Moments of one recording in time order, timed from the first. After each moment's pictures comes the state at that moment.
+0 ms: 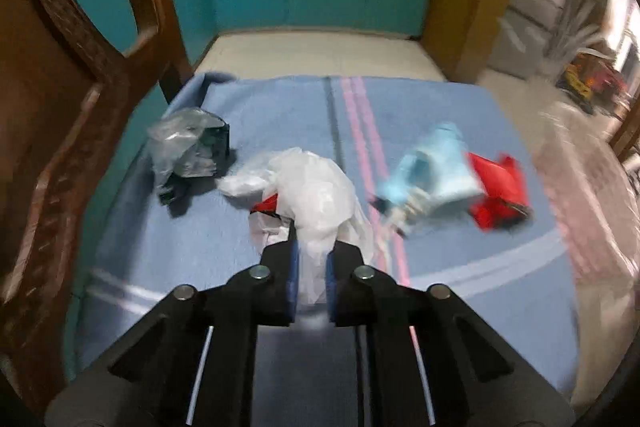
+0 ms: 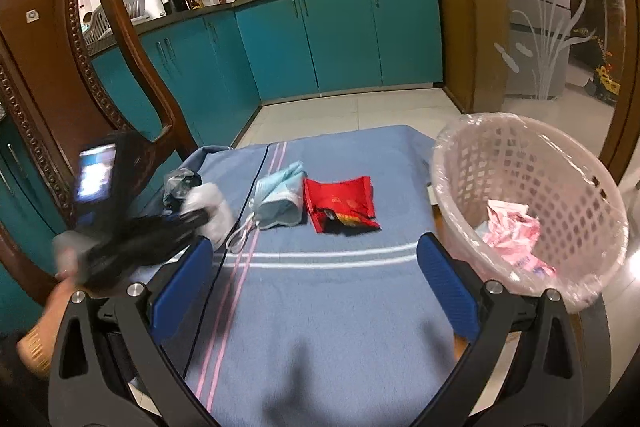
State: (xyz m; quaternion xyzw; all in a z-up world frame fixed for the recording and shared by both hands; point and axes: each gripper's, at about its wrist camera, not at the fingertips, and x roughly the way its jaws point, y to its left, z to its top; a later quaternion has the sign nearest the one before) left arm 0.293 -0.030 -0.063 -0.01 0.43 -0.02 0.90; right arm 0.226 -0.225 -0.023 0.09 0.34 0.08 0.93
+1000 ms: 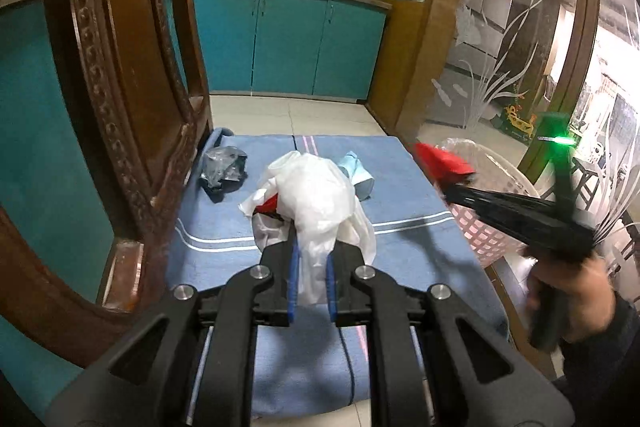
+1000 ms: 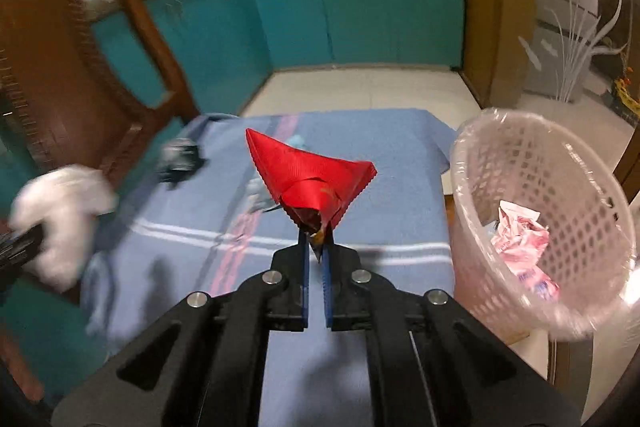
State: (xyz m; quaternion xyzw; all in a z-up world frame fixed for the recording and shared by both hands) left arm 0.150 0.009 0.023 -0.05 0.33 -0.09 0.94; right arm 0.223 -0.225 -0.015 0.05 0.38 0.12 0.92
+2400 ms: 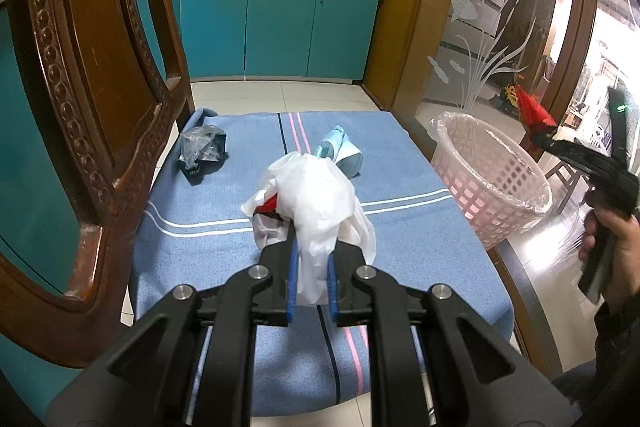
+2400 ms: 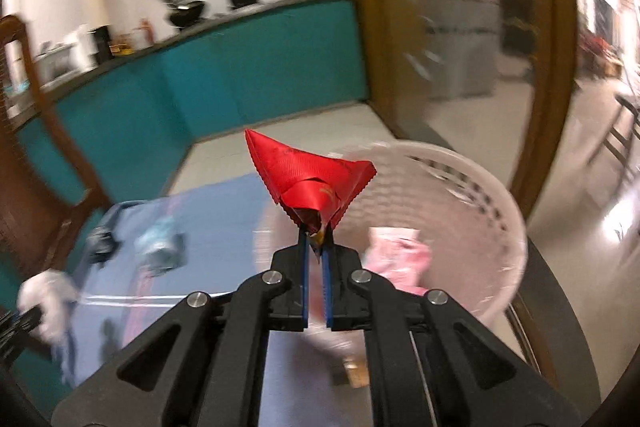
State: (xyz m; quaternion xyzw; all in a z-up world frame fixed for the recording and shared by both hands) left arm 0.162 -0.015 0.003 -0.02 0.35 -0.09 0.93; right arm 0.221 -0.378 -0.011 0.13 0.32 -0.05 0.94
